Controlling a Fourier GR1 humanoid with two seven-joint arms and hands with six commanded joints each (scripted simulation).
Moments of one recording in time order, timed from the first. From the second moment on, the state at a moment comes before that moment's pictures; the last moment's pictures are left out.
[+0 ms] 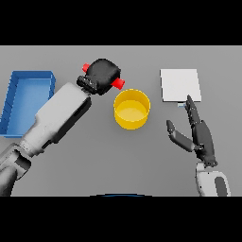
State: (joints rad) left arm -0.97 0.23 -0.58 -0.88 -0.92 -0.28 0.06; right arm 0.09 -0.08 0.09 -1.71 0.16 0.01 -0.07
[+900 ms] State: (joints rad) left arm -1.22 0.21 -0.95 -0.72 -1.28 -0.32 -0.19; right arm 0.08 -0.06 0.08 -1.70 0.17 -0.02 -0.11
